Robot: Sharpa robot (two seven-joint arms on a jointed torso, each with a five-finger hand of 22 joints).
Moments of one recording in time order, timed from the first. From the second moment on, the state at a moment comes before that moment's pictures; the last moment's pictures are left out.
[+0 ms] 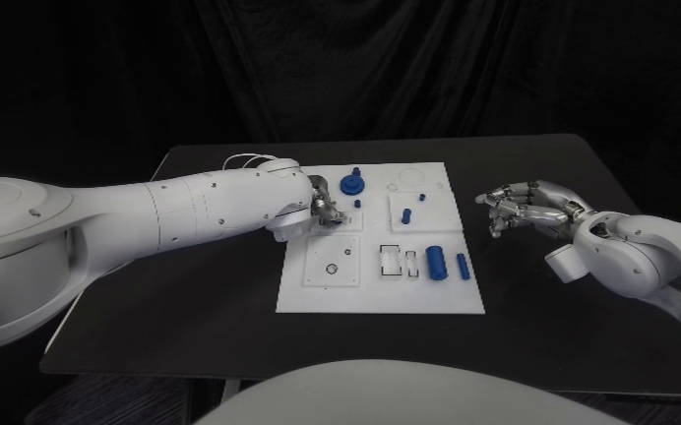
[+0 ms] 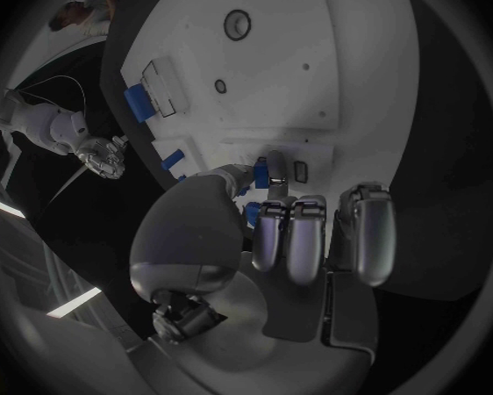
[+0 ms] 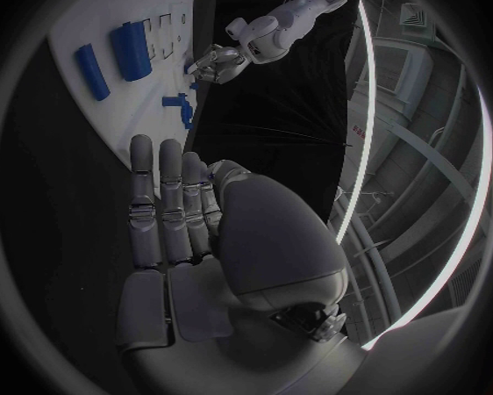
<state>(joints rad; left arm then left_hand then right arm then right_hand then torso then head) 1.18 -0.56 -0.21 1.20 -0.97 -0.04 -0.57 1.17 -0.08 0.35 0.28 0.53 0.92 0.02 0.58 0.81 1.47 -0.05 1.57 1.31 1.47 -0.08 1.57 1.31 0.04 1.44 0.03 1.42 1.31 1.16 -0.94 -0.25 1.34 -0.25 -0.03 0.23 1.50 0.03 0.21 0.28 0.63 0.70 0.19 0.47 0.13 0.79 0.11 0.98 0.45 0.97 0.05 0.89 0.58 0.16 1.04 0.16 0.34 1.27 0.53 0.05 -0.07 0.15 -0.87</state>
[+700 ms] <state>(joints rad) 1.17 -0.57 -0.21 1.21 -0.97 -0.04 -0.56 1.16 -0.08 0.36 0.28 0.51 0.92 0.02 0.57 0.81 1.47 -0.05 1.57 1.31 1.47 -0.08 1.57 1.31 0.04 1.44 0.03 1.42 1.31 1.15 -0.94 -0.25 1.34 -0.25 -0.02 0.22 1.50 0.03 0.21 0.28 0.63 0.70 0.19 0.47 0.13 0.79 0.11 0.98 0.45 0.97 0.05 0.89 0.58 0.16 1.04 0.16 0.34 1.27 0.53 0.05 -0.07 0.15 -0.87</state>
